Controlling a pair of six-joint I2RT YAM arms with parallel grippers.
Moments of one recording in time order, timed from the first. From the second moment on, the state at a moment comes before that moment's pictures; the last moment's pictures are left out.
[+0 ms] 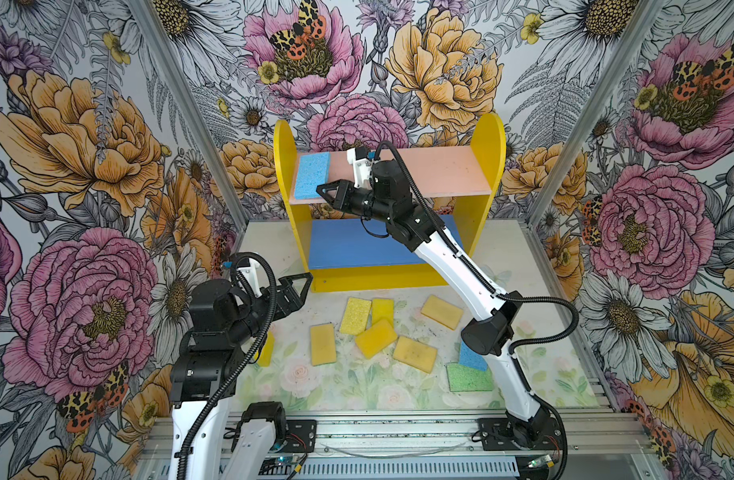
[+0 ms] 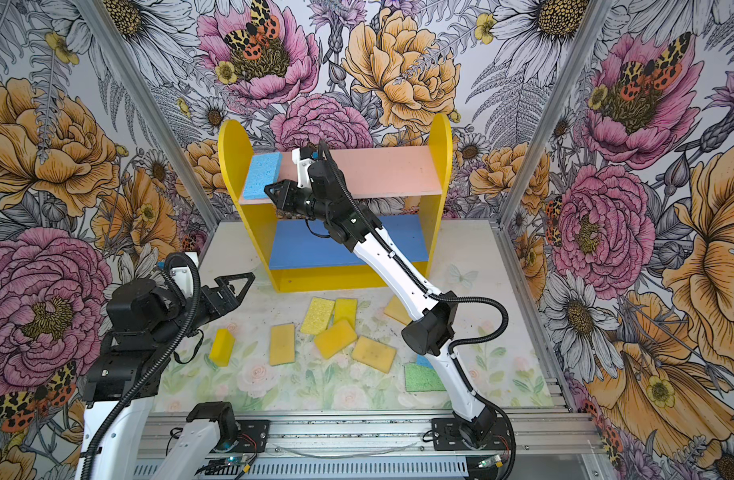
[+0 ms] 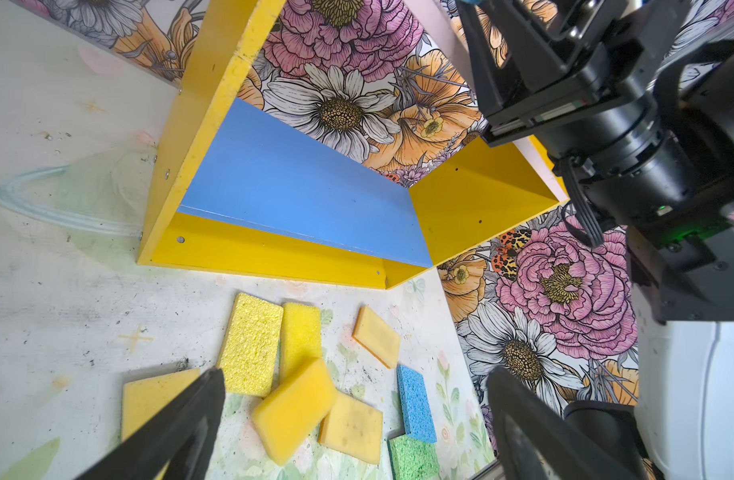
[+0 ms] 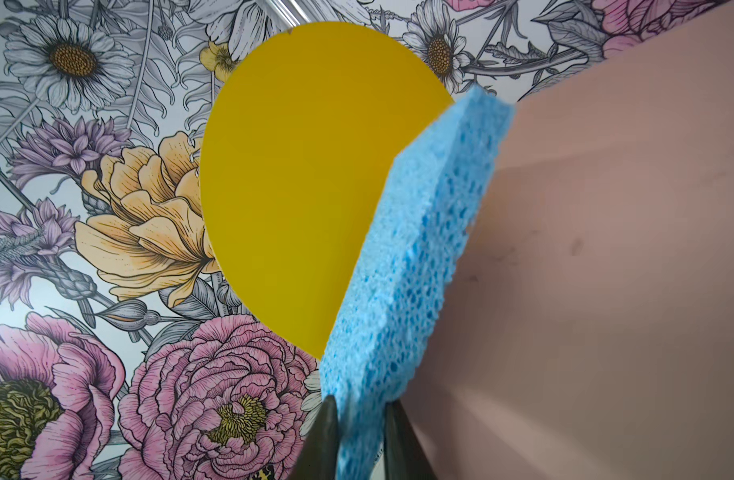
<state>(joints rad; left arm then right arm) 0.02 0.66 1.03 -0.72 0.50 -0.60 0.76 2.28 2.69 -0.49 -0.29 0.77</state>
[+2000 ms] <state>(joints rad) -0.38 1.85 2.33 -0.64 0.39 -0.51 0.66 1.44 1.57 -0.71 -0.23 0.55</state>
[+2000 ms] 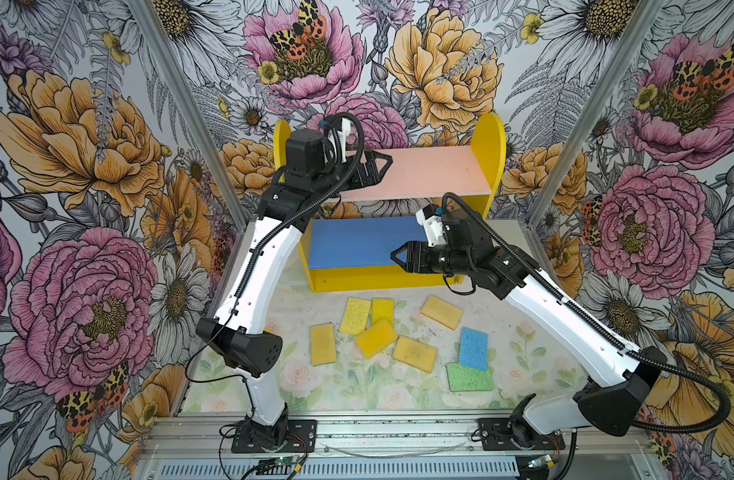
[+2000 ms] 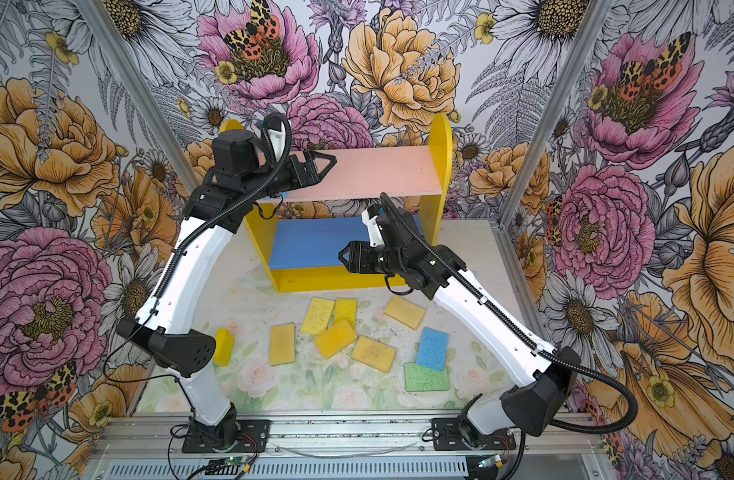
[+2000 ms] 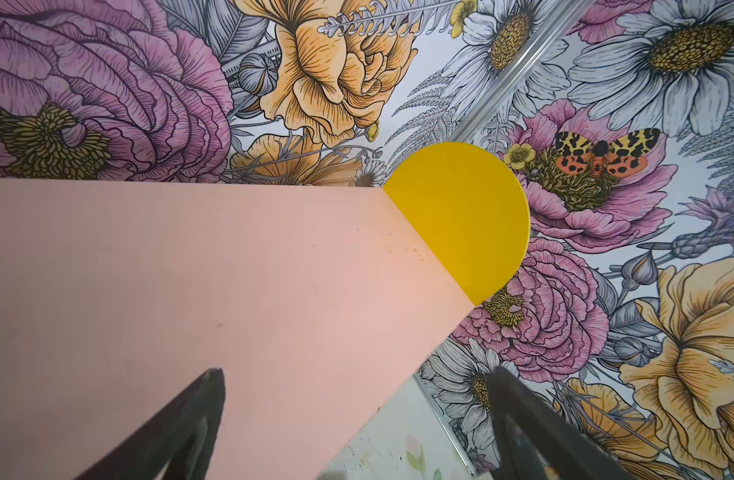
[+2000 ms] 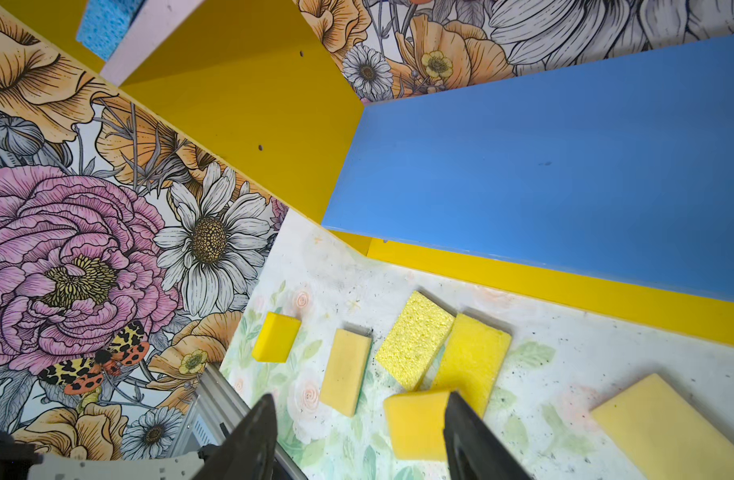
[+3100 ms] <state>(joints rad) -0.30 1.92 2.35 -0.64 0.30 -0.46 0.63 1.36 1.46 -0.65 -0.26 0.56</state>
